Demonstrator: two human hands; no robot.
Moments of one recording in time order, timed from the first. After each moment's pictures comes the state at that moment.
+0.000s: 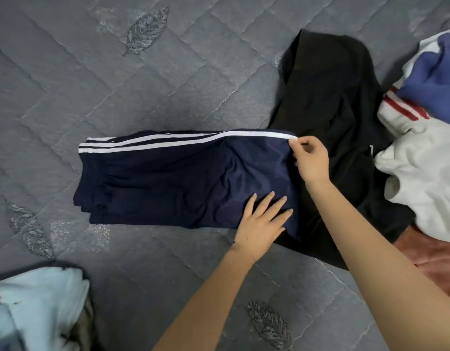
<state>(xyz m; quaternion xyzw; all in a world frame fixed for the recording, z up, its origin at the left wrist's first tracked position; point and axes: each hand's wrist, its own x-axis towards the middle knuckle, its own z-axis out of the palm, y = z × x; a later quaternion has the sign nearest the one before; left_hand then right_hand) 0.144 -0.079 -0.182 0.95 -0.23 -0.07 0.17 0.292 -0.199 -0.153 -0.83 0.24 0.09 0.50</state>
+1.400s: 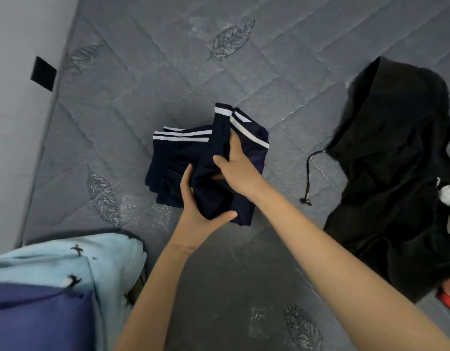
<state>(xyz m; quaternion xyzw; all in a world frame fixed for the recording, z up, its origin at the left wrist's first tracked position) 0.109 0.137 -0.071 0.70 0.22 -0.03 0.68 0.235 0.059 -0.057 -0.75 -0.05 0.38 0.54</state>
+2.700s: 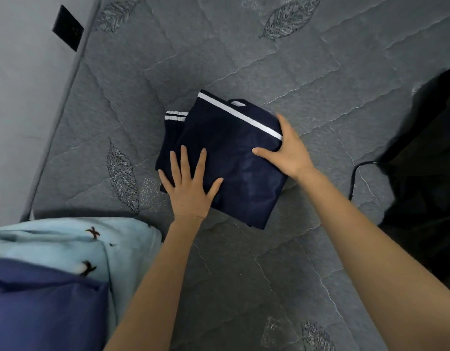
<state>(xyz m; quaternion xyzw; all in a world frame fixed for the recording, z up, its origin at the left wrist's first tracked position) 0.103 0.215 -0.184 0.95 0.28 -0.04 0.12 0.286 0.060 -0.149 -0.88 -0.12 0.29 0.35</state>
